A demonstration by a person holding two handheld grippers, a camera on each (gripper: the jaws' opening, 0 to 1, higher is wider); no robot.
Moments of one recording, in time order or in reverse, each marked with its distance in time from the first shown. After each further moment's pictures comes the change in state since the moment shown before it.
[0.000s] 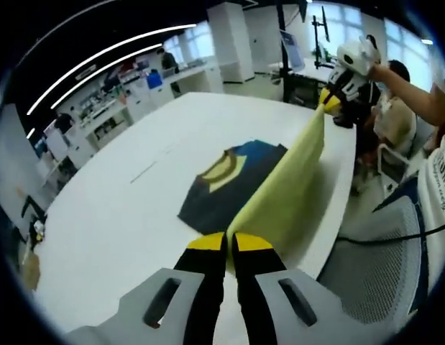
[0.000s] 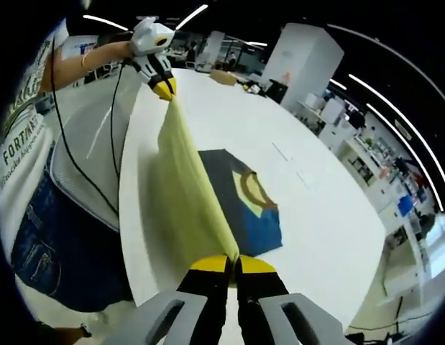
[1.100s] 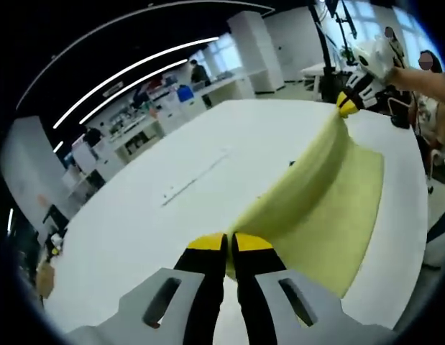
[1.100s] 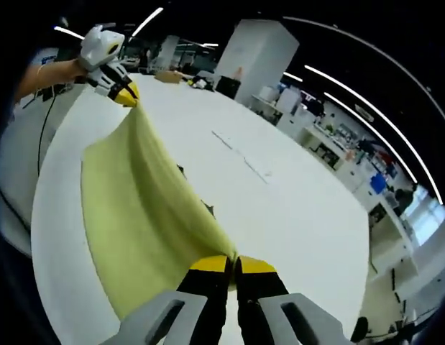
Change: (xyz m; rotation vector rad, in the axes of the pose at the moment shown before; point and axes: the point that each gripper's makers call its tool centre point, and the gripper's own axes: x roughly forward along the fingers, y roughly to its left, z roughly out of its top) left arm 0.130 0.102 0.005 0.058 -0.062 0.188; right arm 0.132 -0.107 -0.016 0.146 0.006 -0.187
